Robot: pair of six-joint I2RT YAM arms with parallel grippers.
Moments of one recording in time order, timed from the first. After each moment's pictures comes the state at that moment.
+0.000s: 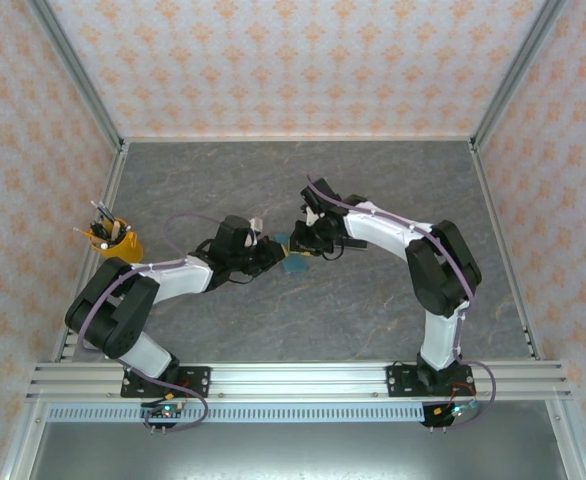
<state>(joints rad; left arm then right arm) -0.48 1.55 0.65 0.22 0.41 -1.03 0.63 1.88 1.34 -0.62 -0.36 0.67</state>
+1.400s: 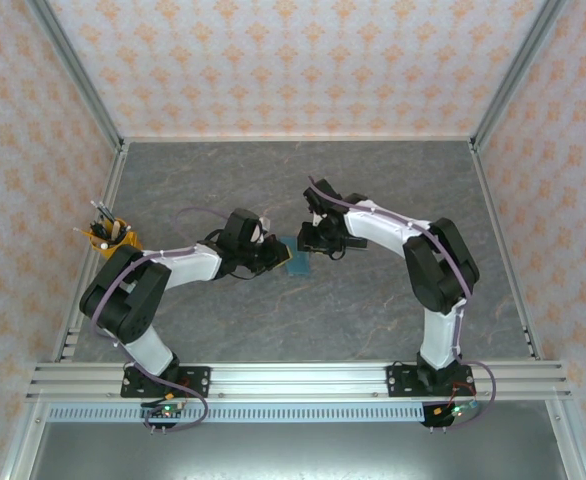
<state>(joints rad) -0.47 1.66 0.77 0.08 0.47 -0.98 0.61 1.91 1.36 -0.68 -0.22 0.61</state>
